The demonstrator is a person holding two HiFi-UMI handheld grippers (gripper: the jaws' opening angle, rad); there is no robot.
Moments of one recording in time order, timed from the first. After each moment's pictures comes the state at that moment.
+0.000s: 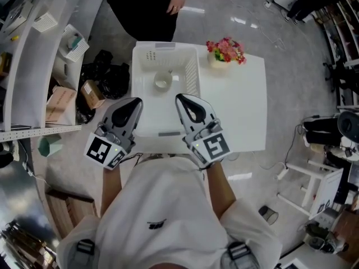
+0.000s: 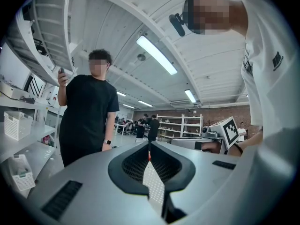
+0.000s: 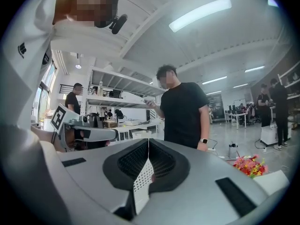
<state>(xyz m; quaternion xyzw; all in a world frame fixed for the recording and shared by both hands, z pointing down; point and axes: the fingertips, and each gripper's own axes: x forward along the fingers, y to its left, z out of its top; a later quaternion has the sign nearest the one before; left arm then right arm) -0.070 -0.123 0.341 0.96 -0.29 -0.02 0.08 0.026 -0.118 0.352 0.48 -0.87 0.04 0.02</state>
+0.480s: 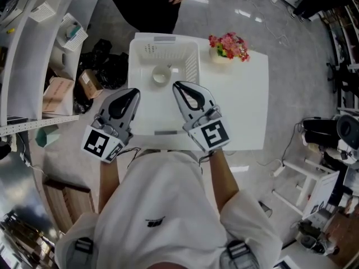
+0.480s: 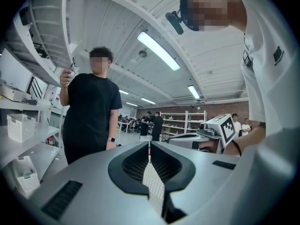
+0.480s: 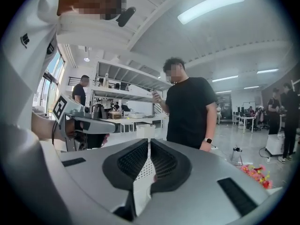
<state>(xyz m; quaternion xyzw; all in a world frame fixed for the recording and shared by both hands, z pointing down) -0.058 -0.151 0.355 0.95 -0.31 0.00 0.08 0.033 -0.159 0.365 0.45 -0.89 0.01 0.07</state>
